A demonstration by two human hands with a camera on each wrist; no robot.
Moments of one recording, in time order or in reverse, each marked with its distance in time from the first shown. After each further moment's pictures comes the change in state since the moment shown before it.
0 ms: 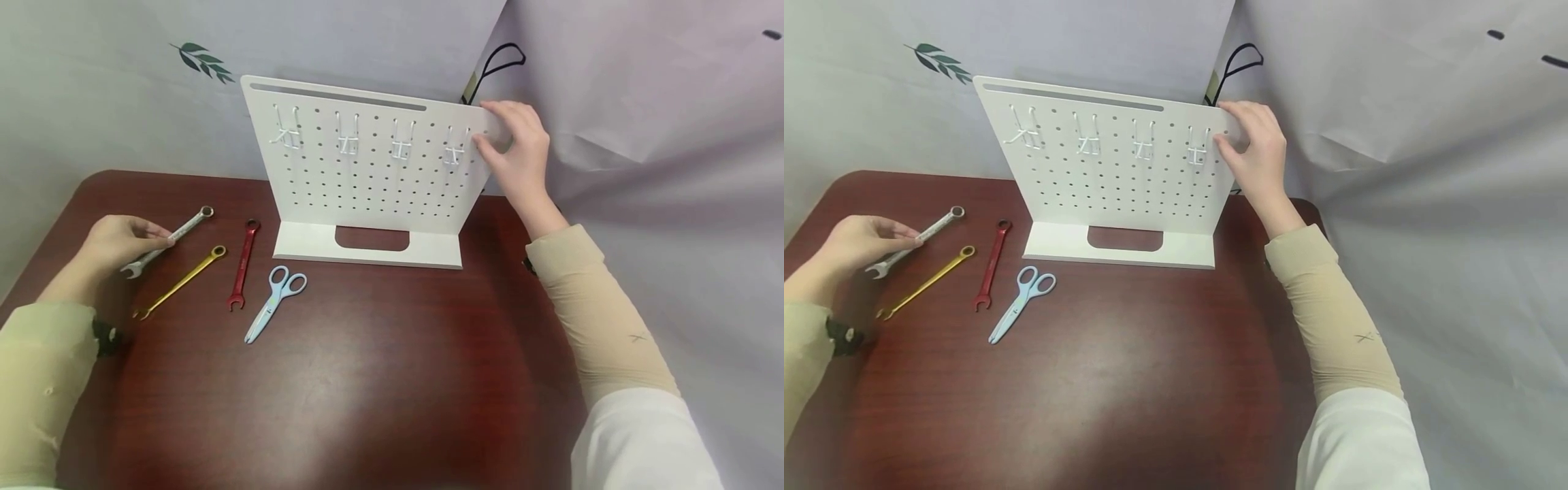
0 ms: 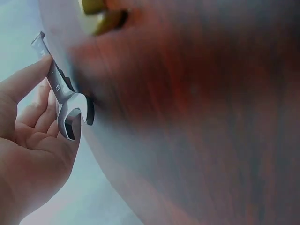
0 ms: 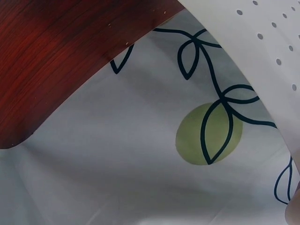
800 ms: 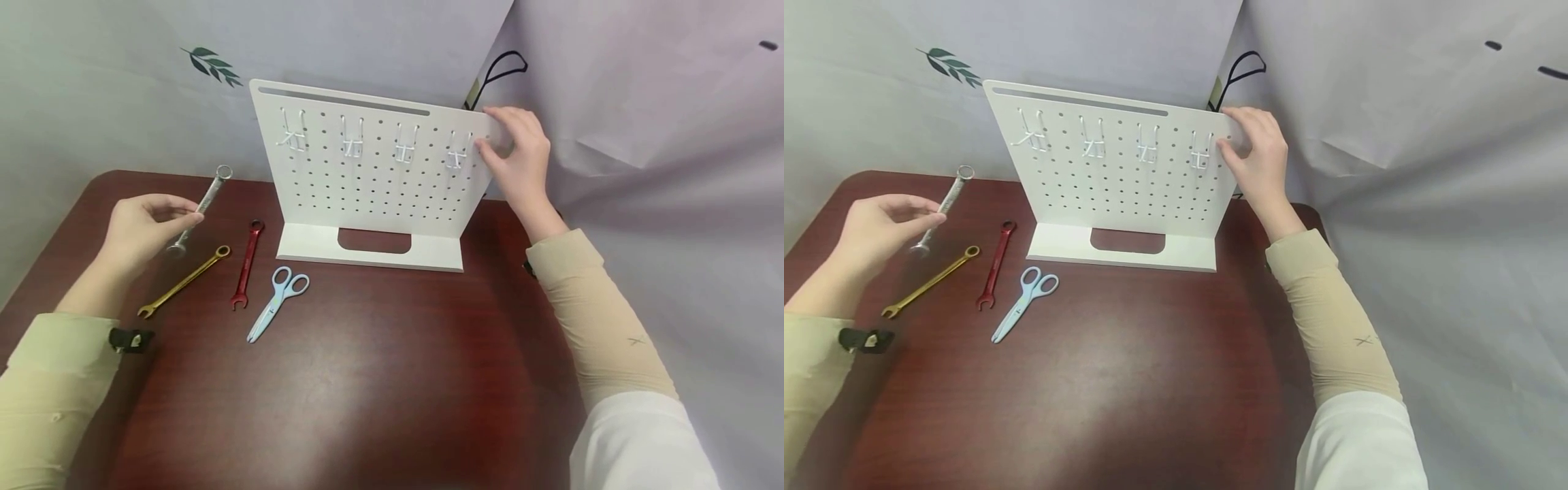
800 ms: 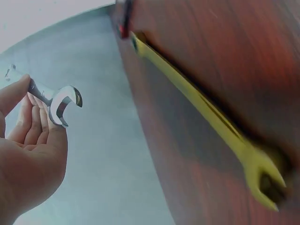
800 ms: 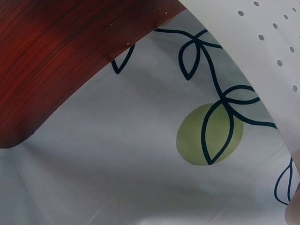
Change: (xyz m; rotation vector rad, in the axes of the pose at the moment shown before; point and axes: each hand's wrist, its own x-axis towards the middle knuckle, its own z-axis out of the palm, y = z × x) left_hand -0.030 0.080 0.004 -0.456 0.276 0.083; right_hand 0.000 -0.004 0.000 0.012 0.002 0.026
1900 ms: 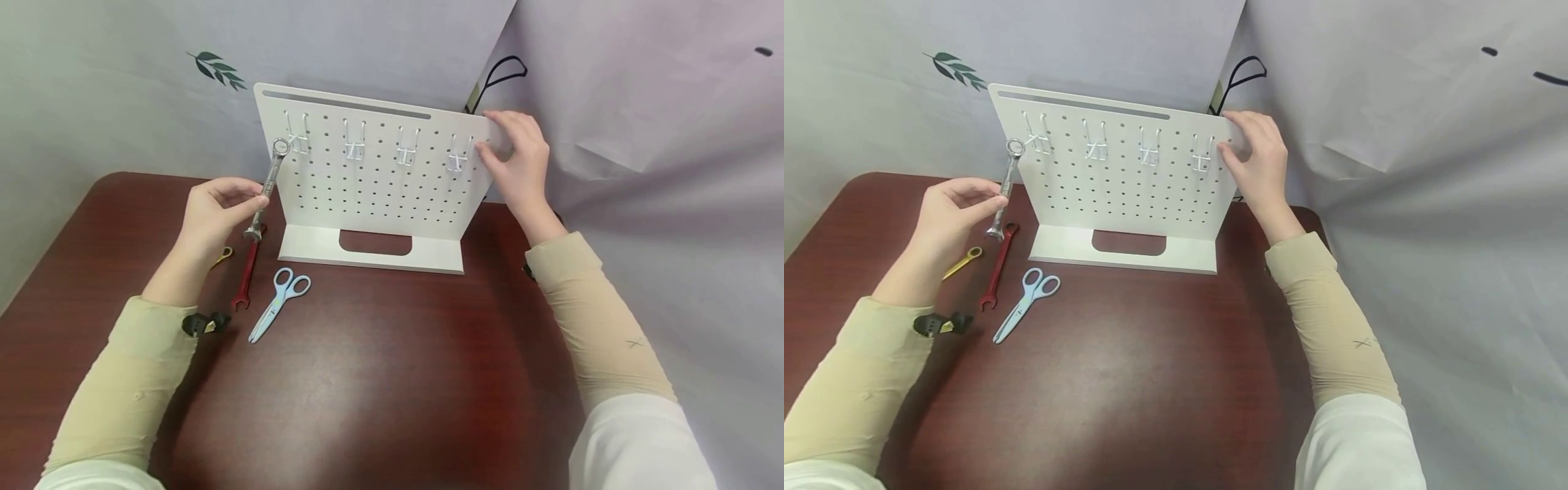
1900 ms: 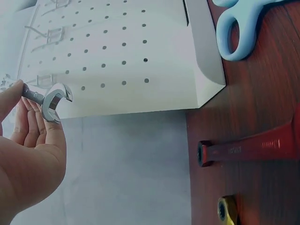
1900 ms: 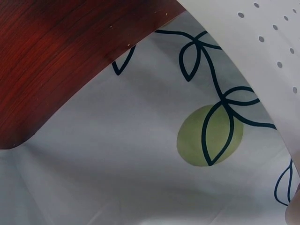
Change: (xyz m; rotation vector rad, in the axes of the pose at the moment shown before) left_hand 0.003 0.075 0.073 -0.683 -0.030 0.115; right_hand -0.001 0.001 0.001 0.005 0.009 -0.006
